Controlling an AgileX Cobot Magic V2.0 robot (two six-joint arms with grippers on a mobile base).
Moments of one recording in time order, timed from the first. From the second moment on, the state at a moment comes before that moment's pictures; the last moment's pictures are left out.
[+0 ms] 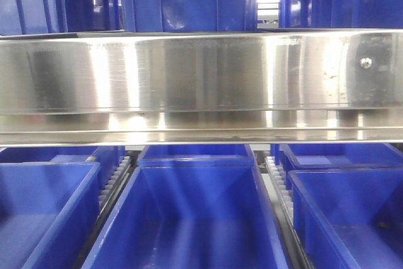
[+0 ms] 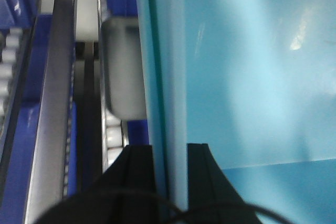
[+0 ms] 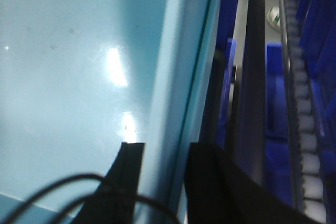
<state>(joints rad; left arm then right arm) -0.32 1.49 -1.84 -0.09 1.06 -0.10 0.50 1.63 -2.06 -0.08 1.09 0.27</state>
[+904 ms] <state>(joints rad) -0.32 1.49 -1.85 -0.09 1.07 -0.10 0.50 1.63 -2.07 -0.08 1.09 0.27</state>
